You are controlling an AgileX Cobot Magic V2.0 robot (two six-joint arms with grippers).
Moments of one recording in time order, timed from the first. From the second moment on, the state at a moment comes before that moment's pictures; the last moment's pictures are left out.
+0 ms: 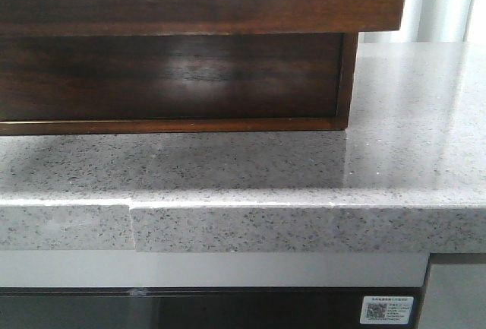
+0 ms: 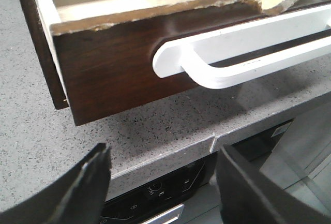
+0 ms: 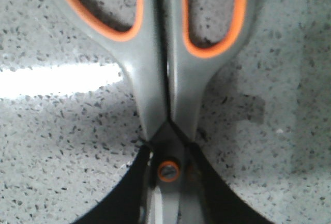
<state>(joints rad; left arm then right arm) -0.15 0.33 -0.60 -0.50 0.87 0.42 -0.38 1.75 -1.37 0.03 1.14 -0.23</state>
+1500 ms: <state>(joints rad) -0.15 0.33 -0.60 -0.49 0.85 0.42 0.71 1.57 -1.81 -0.11 1.08 -0.74</state>
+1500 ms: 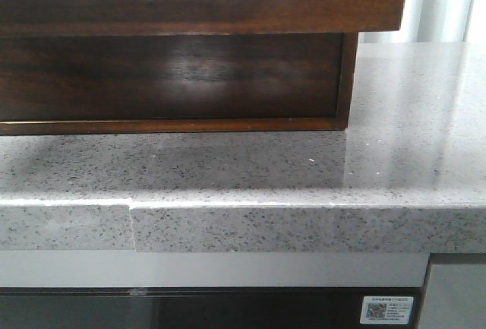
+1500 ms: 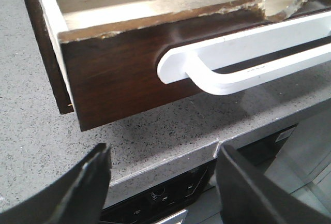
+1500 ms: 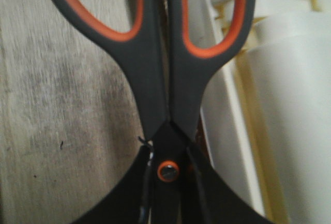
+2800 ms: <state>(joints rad) -0.15 0.33 -0.60 -0.47 0.85 0.42 0.74 1.64 -1.95 -0.12 1.25 -0.68</state>
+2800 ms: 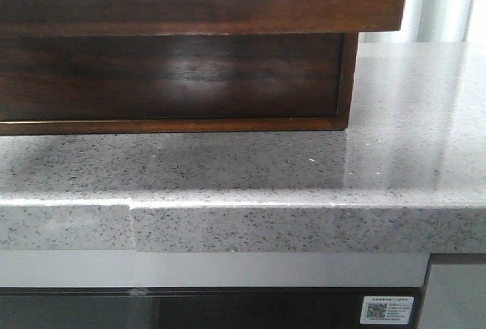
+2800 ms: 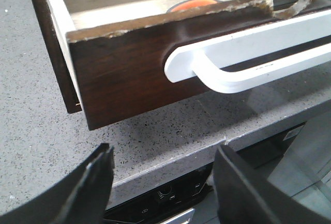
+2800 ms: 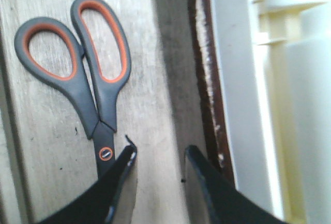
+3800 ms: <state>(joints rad) -0.15 0.33 -0.60 -0.47 0.84 0.42 0.13 0.76 -0.89 -0.08 0.81 0.08</state>
